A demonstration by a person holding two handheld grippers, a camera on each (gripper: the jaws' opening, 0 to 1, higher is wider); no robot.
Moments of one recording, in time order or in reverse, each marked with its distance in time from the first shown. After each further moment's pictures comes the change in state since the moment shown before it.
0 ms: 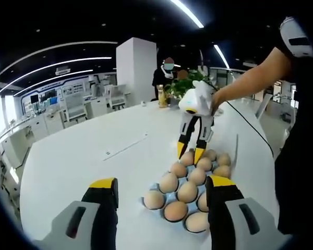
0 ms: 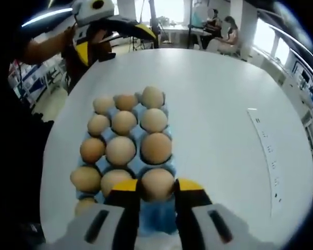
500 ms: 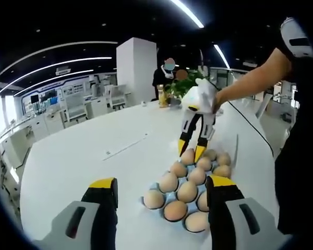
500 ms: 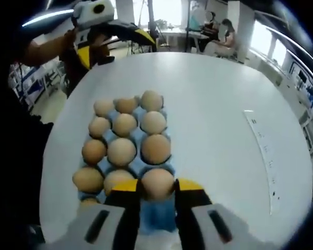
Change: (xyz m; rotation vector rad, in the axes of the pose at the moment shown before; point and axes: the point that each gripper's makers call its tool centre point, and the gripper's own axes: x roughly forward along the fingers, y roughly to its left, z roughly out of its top) left arm -0.001 -0.001 -0.001 -0.003 0.002 0.003; right arm -0.004 0.001 0.000 0.003 -0.021 -0.017
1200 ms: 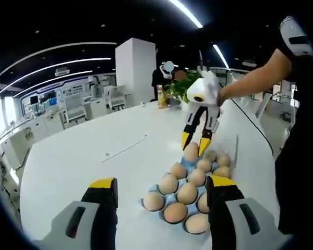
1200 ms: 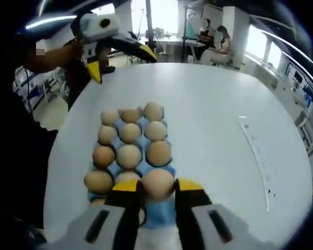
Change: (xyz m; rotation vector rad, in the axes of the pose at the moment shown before) left arm 0.004 -0.001 0.003 0.006 -0.007 -0.005; right arm -0.033 0.007 0.007 0.015 -0.088 -0.035
